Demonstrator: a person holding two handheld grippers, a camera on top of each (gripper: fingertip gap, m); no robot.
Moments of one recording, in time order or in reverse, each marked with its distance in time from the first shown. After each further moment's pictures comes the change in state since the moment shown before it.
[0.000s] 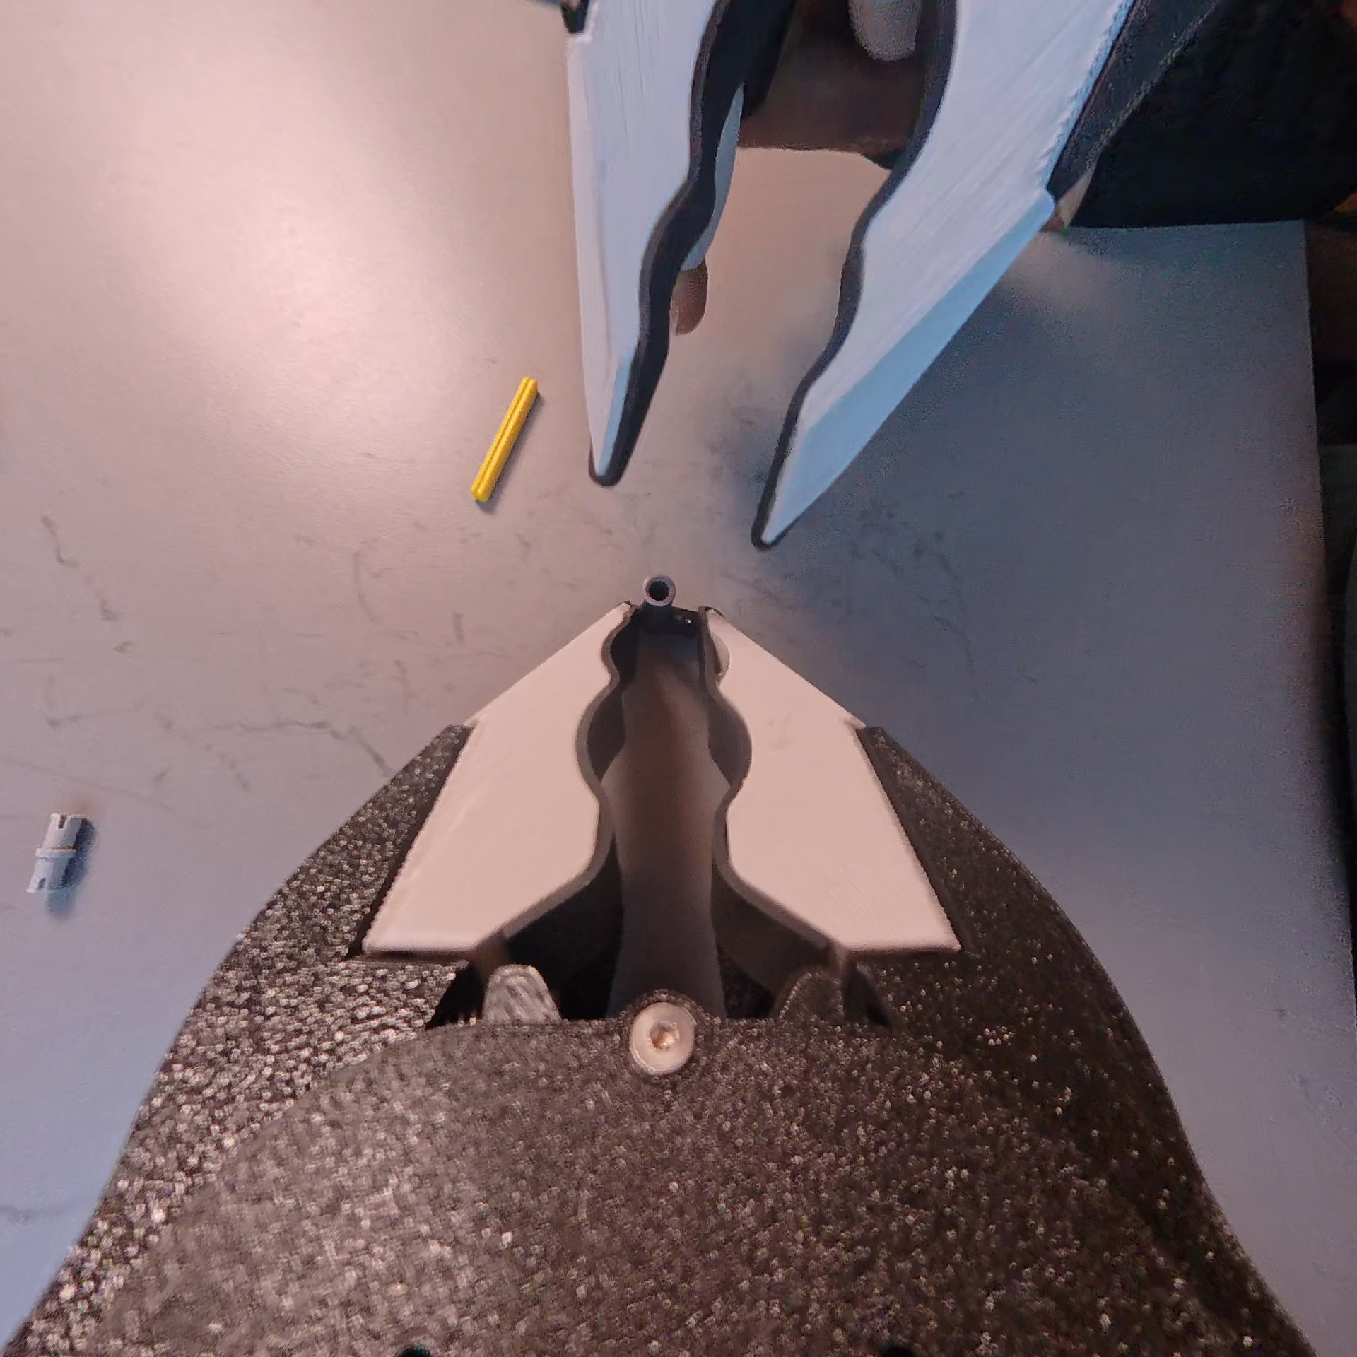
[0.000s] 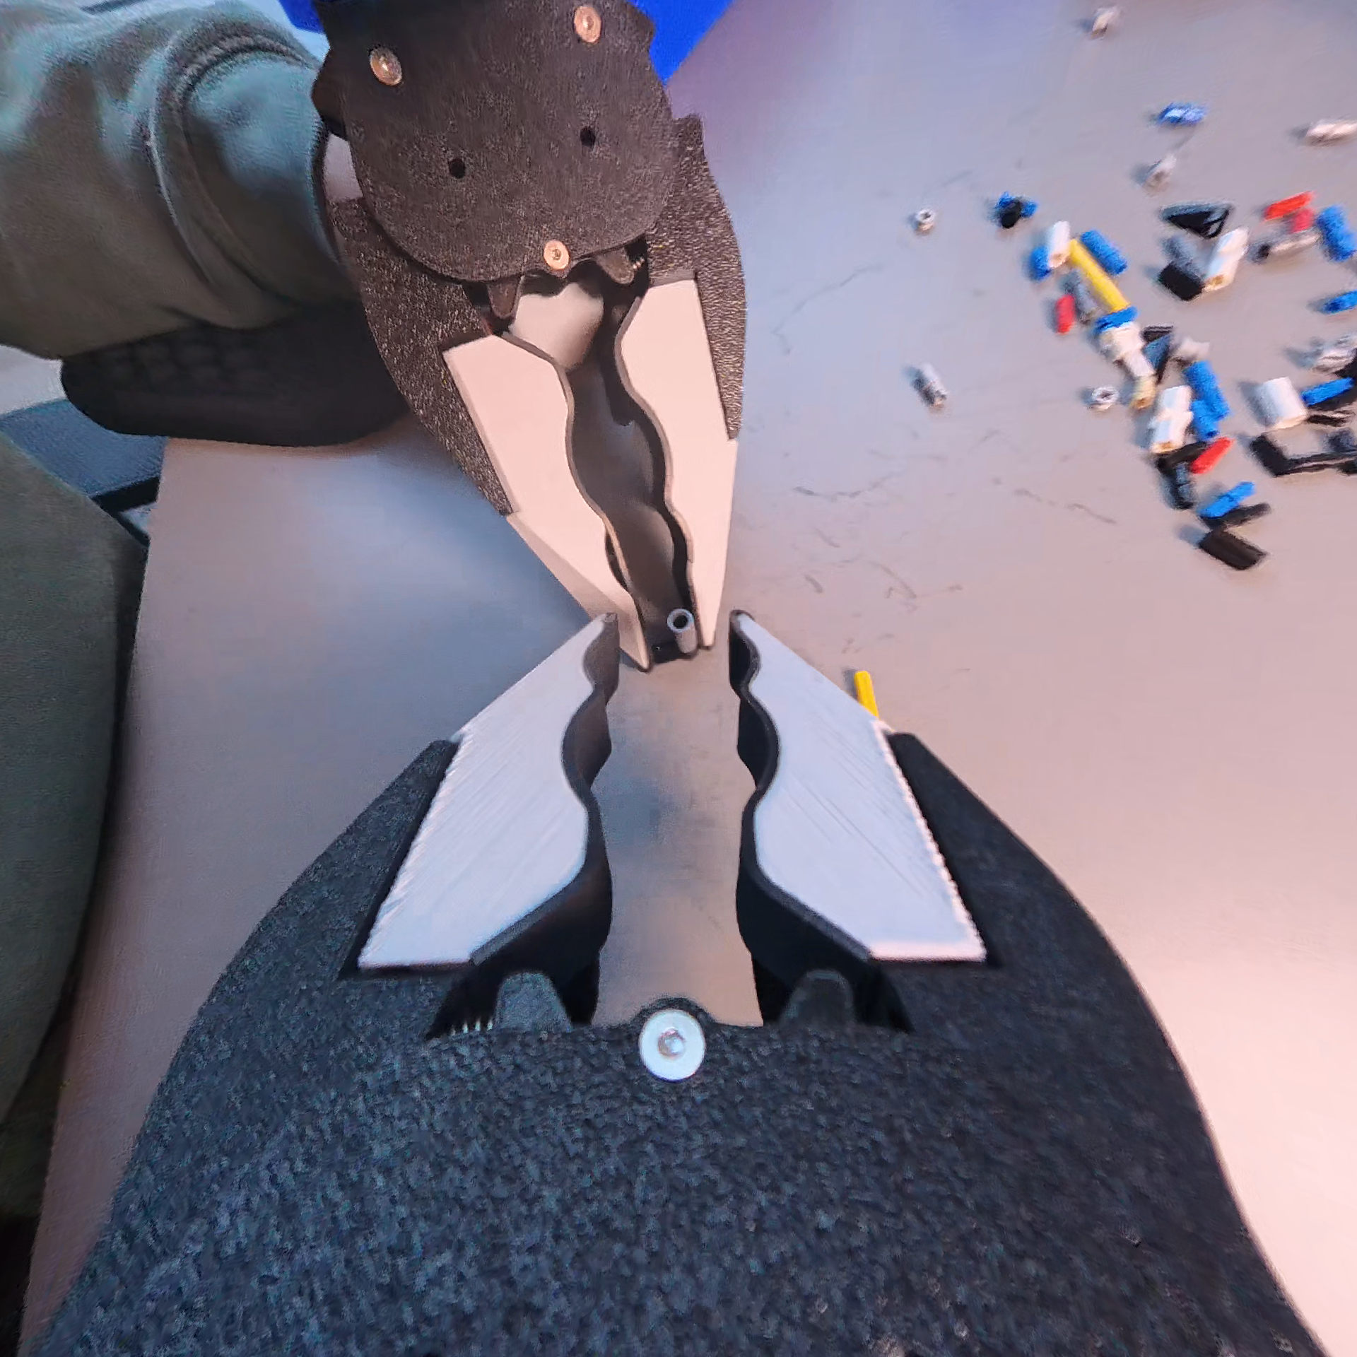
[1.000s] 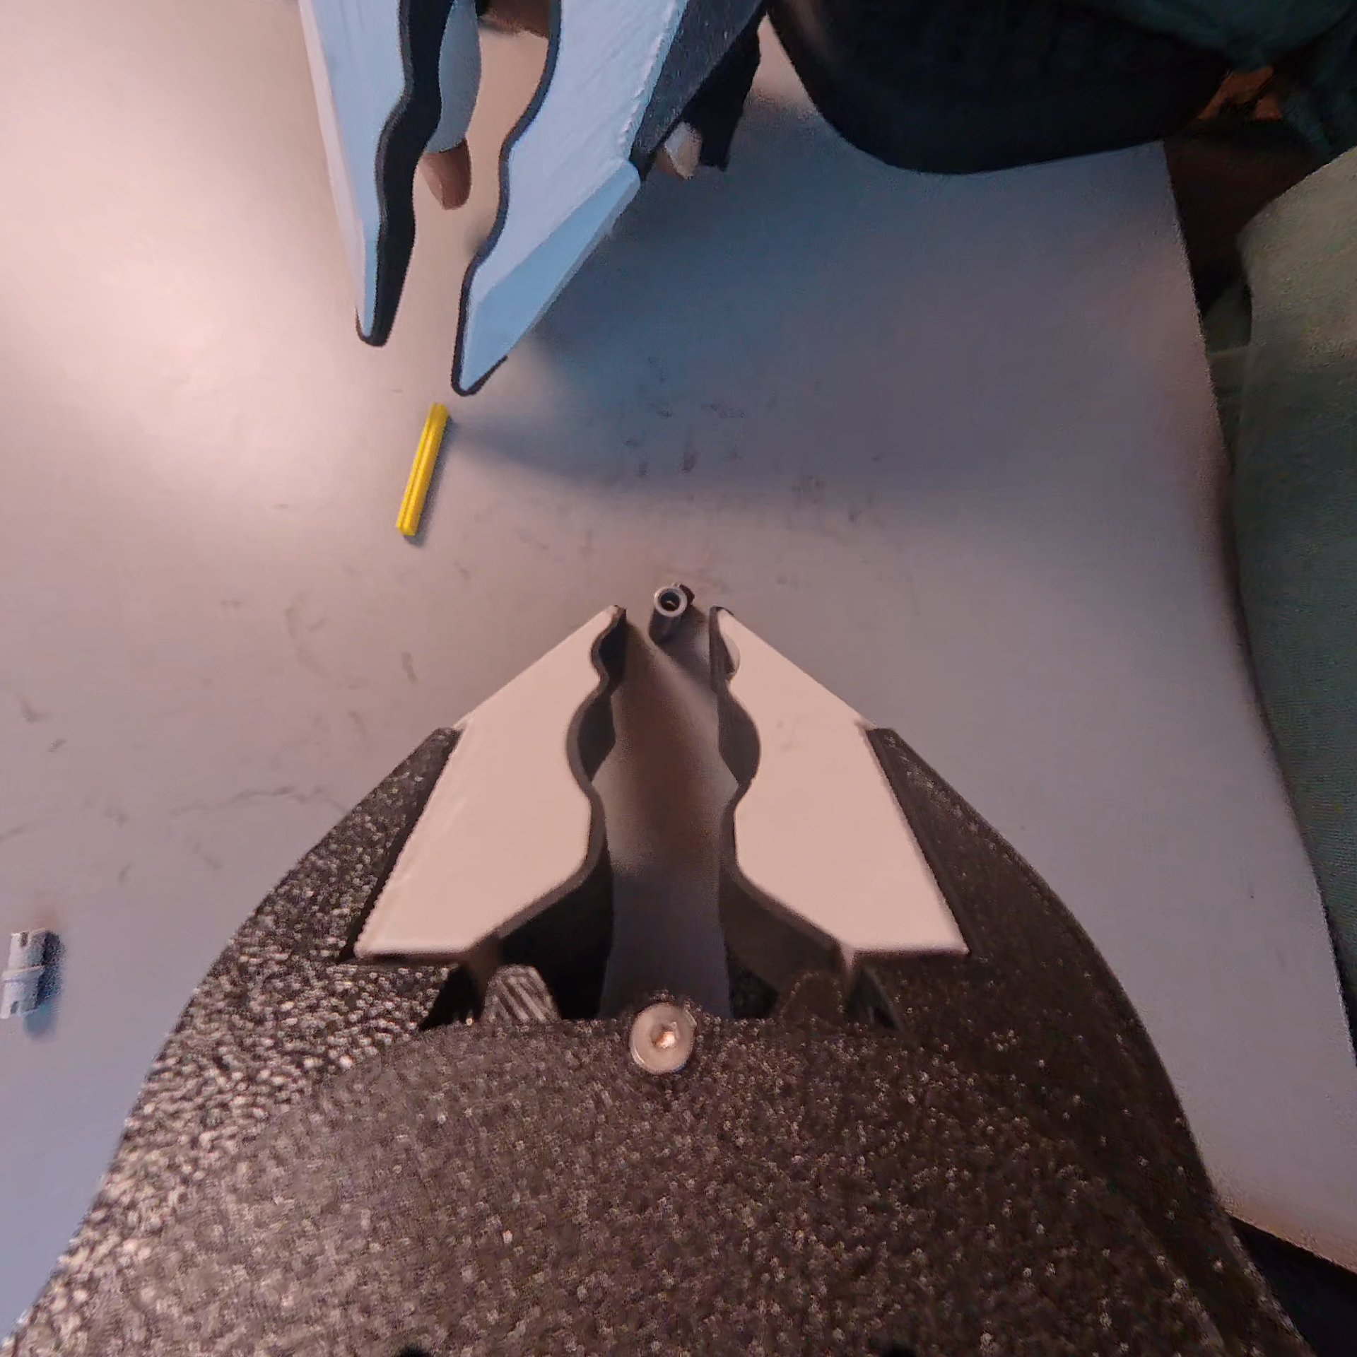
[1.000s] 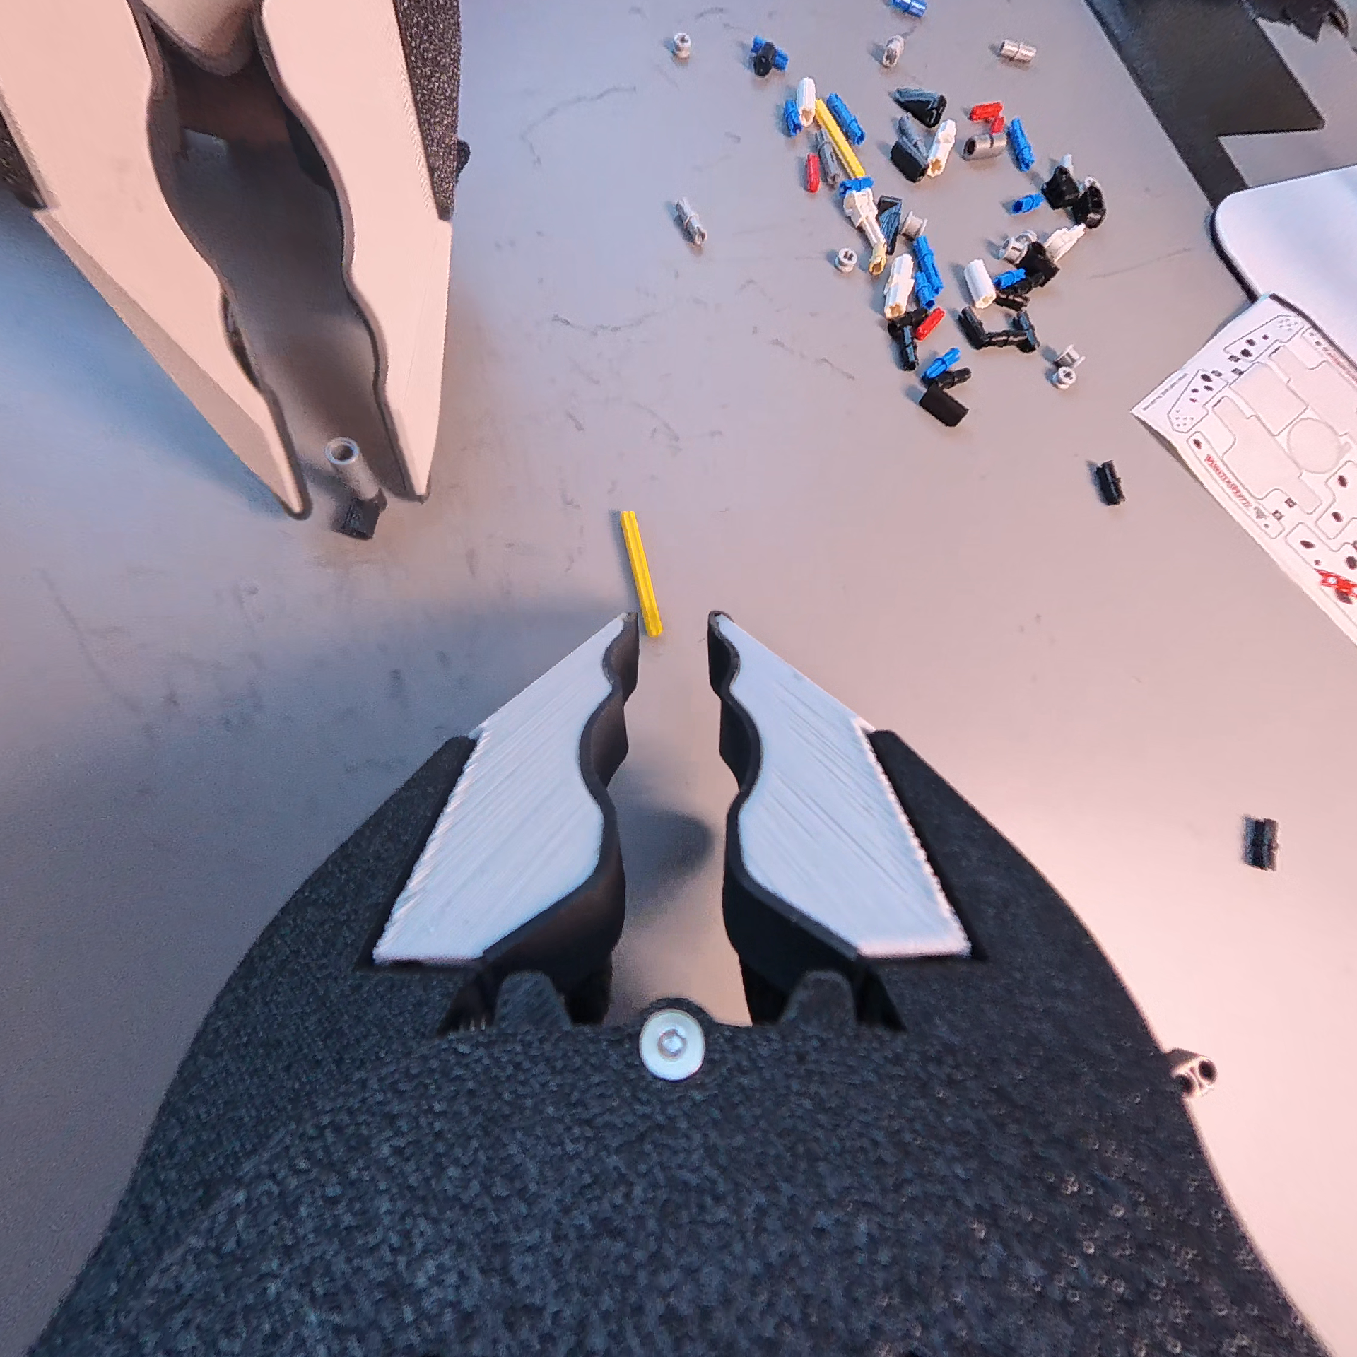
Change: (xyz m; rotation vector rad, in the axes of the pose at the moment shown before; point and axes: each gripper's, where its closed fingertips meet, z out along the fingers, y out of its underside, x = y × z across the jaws) left arm 0.013 0.001 -0.001 -0.021 0.132 0.113; right arm 0.066 0.042 -0.022 -0.091 0.291 -0.127
